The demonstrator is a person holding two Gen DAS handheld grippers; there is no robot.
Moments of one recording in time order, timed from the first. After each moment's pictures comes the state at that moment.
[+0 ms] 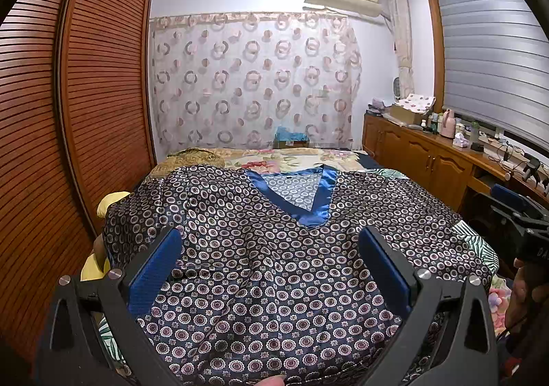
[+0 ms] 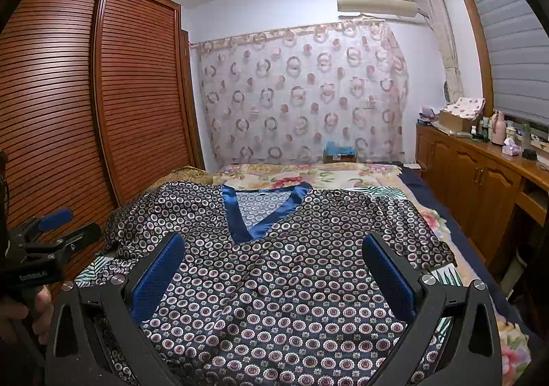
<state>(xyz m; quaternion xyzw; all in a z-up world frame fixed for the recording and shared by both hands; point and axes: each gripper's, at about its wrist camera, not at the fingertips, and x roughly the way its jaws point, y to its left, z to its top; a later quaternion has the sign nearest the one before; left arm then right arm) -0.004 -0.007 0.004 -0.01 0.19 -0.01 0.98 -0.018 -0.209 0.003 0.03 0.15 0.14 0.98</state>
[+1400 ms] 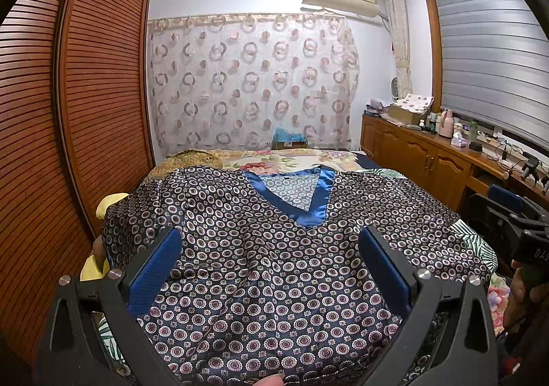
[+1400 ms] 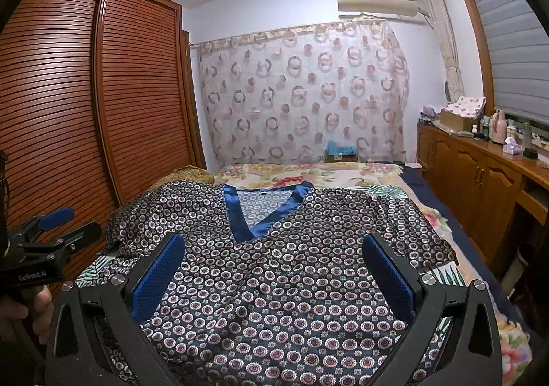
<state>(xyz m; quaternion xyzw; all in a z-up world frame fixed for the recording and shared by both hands) -0.006 -0.010 0.004 -0.01 0.19 -0.01 0.98 -0.017 -0.209 0.003 0.03 0.15 0.15 0.98</state>
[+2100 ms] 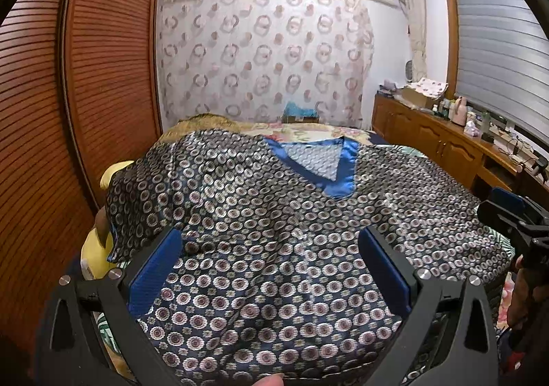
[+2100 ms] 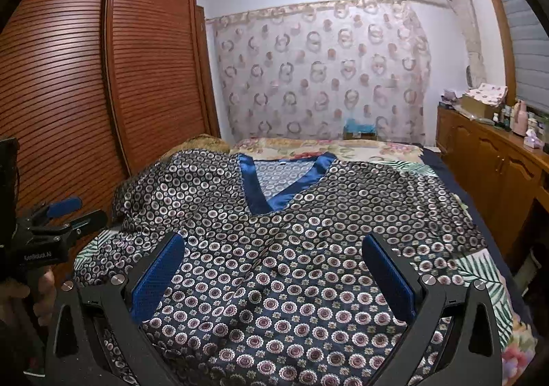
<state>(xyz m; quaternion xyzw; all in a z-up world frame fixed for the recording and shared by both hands) 0.018 0.028 -0.037 -0.02 0.24 0.01 0.97 0.029 -0.190 -0.018 0.01 0.20 0.19 0.96</state>
